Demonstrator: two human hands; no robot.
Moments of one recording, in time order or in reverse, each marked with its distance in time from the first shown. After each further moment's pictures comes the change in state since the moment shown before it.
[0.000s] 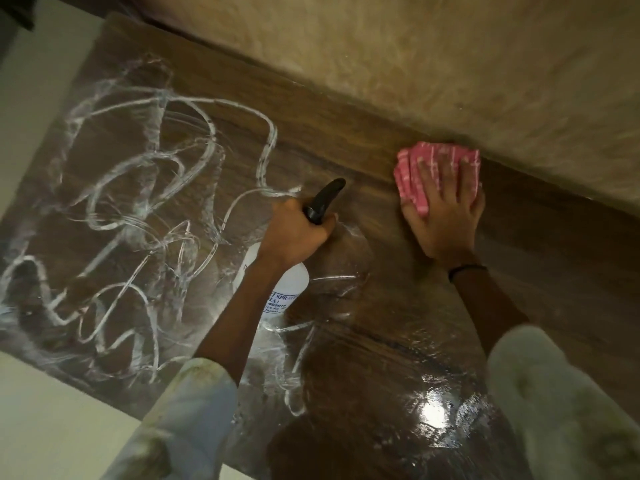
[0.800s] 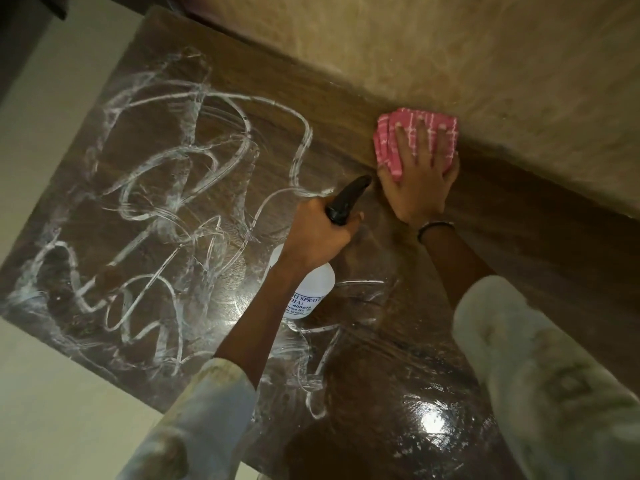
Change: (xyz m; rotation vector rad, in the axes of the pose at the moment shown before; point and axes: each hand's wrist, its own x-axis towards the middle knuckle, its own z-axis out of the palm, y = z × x) left_hand 0.000 -0.011 -0.014 -0.126 0.069 0.015; right_hand 0.058 -0.092 0.006 0.038 -0.038 -0.027
